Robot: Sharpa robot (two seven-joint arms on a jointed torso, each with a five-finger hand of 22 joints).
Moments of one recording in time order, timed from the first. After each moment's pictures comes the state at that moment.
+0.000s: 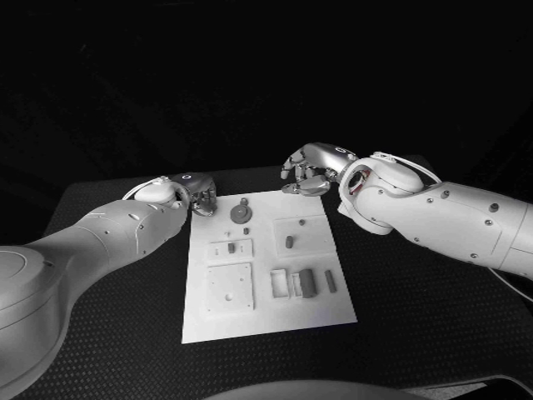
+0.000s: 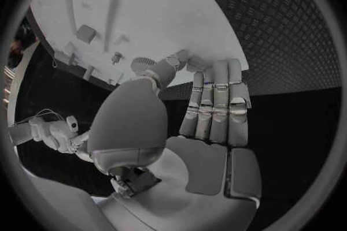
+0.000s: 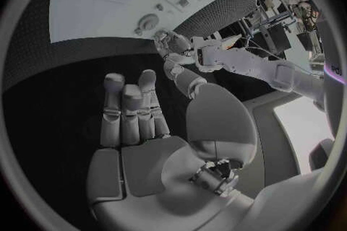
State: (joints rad) left arm 1.18 -0.28 -0.23 0.47 -1.42 -0.25 0.12; left_hand 1.18 -0.22 0.55 -0.22 0.17 0.91 0.12 0.33 0.46 1.15 0.10 0.13 0.19 1.07 0.00 0.72 0.67 0.01 1.10 -0.09 0.07 1.07; right arm 1.21 -0.66 0.03 1.40 -1.46 -0.29 -0.15; right_hand 1.04 -0.17 0.62 -0.16 0.11 0.91 0.13 0.22 0.59 1.09 0.02 0.84 0.84 1.19 -0.08 1.30 0.88 0.23 1.12 -0.01 0.92 1.31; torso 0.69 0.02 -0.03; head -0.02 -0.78
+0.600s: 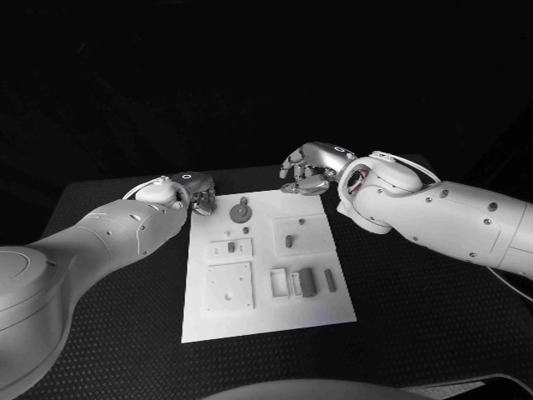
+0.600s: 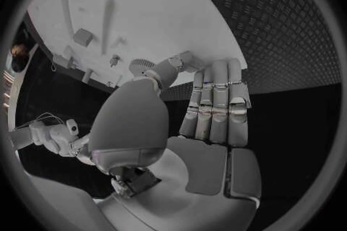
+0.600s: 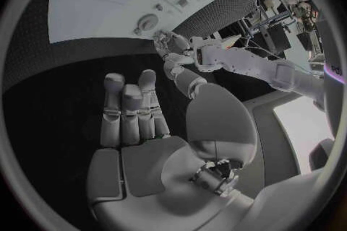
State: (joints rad) left arm 1.18 -0.27 -0.23 0.46 -1.44 -0.26 0.11; left_hand 1.19 -0.21 0.57 -0.24 0.22 0.92 0.14 0.33 0.46 1.16 0.10 0.12 0.19 1.10 0.00 0.71 0.68 0.01 1.12 -0.10 0.07 1.08; right arm 1.21 -0.66 0.03 1.40 -1.46 -0.29 -0.15; right_hand 1.04 -0.17 0.62 -0.16 0.11 0.91 0.13 0.22 0.59 1.09 0.02 0.84 0.84 1.19 -0.08 1.30 0.88 0.23 1.12 -0.01 0.92 1.31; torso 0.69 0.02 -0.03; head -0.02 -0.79
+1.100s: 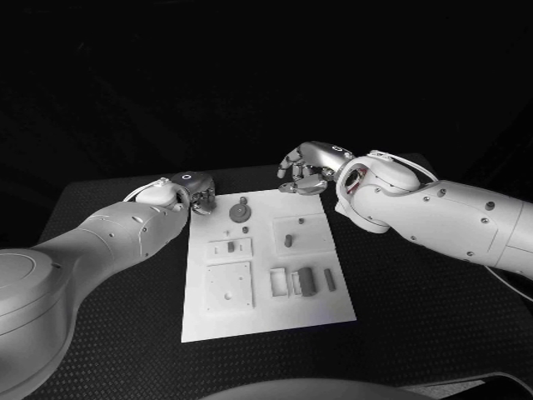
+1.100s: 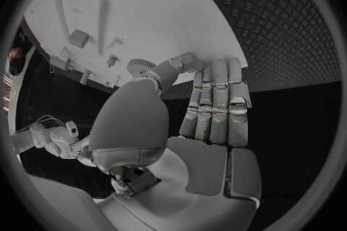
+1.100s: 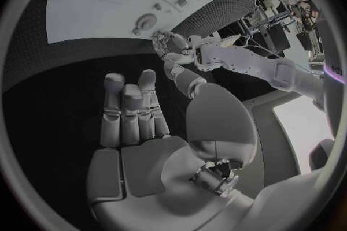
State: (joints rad) left arm 1.16 -0.26 -0.23 0.43 -1.44 -0.31 0.11; left_hand 1.19 -0.21 0.56 -0.24 0.28 0.95 0.13 0.34 0.47 1.21 0.10 0.11 0.21 1.13 -0.01 0.71 0.71 0.01 1.15 -0.11 0.08 1.10; right arm 1.21 -0.65 0.03 1.40 -1.46 -0.29 -0.15; right_hand 1.04 -0.17 0.62 -0.16 0.11 0.91 0.13 0.22 0.59 1.09 0.02 0.84 0.84 1.19 -0.08 1.30 0.88 0.23 1.11 -0.01 0.92 1.31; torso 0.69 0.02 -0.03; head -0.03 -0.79
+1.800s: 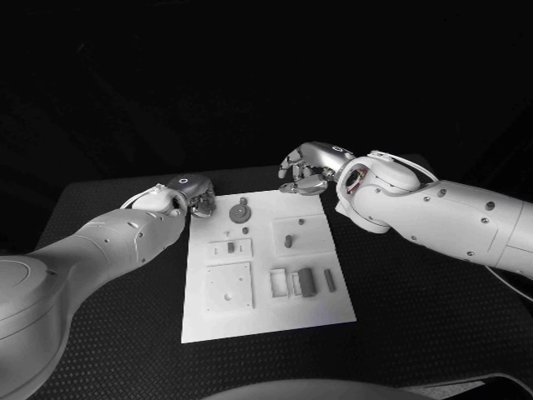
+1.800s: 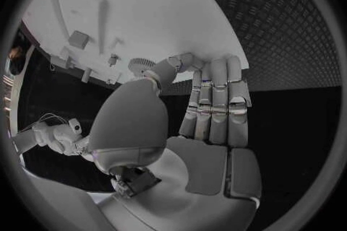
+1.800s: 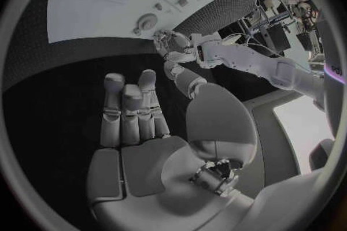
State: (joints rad) left arm 1.15 -0.28 -0.23 0.46 -1.40 -0.38 0.14; left_hand 1.19 -0.20 0.57 -0.25 0.39 0.99 0.12 0.36 0.50 1.28 0.07 0.11 0.25 1.17 -0.03 0.71 0.75 0.01 1.18 -0.12 0.09 1.13; right arm 1.21 -0.66 0.03 1.40 -1.46 -0.29 -0.15; right_hand 1.04 -0.17 0.62 -0.16 0.11 0.91 0.13 0.22 0.59 1.09 0.02 0.84 0.84 1.19 -0.08 1.30 0.88 0.23 1.12 -0.01 0.92 1.31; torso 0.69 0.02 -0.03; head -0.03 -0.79
